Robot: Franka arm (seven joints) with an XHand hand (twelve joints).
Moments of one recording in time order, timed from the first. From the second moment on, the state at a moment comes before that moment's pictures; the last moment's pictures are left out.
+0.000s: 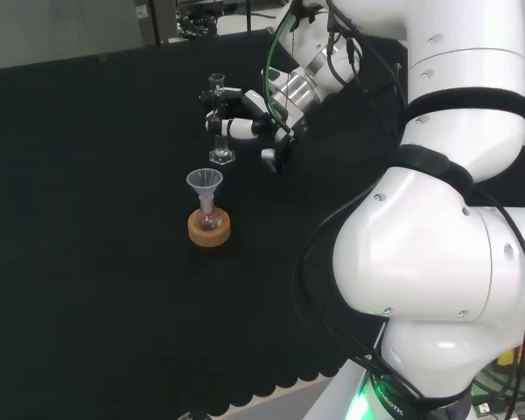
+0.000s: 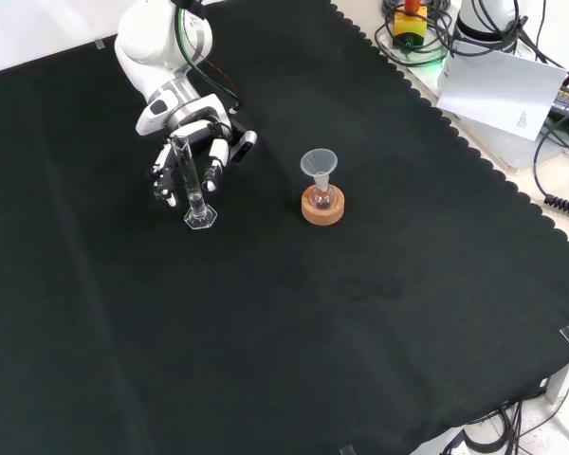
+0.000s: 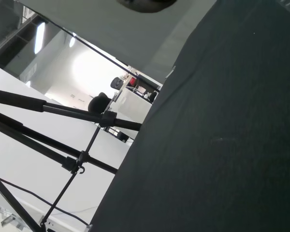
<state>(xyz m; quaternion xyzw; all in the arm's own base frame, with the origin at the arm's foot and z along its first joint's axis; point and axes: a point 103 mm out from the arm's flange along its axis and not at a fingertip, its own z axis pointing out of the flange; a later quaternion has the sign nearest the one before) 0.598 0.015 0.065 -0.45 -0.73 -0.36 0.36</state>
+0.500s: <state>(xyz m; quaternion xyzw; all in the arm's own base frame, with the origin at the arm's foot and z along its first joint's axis) 0.597 0.011 0.068 -0.46 -0.73 -0.36 0.35</state>
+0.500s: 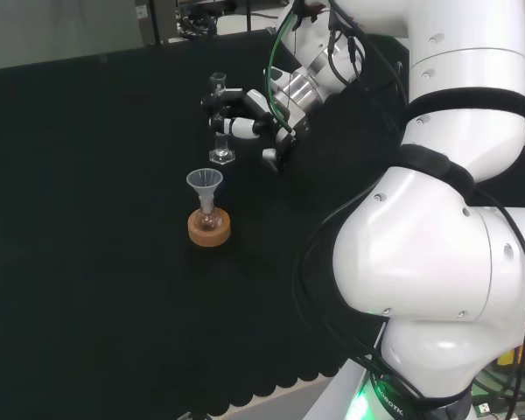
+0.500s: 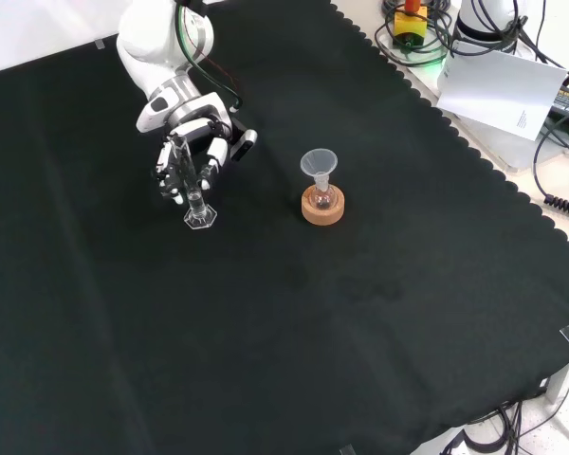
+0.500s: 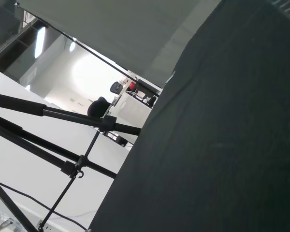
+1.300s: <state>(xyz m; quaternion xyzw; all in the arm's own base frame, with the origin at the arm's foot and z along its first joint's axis) 0.598 0.007 0.090 -0.50 -0.77 -0.28 0.28</state>
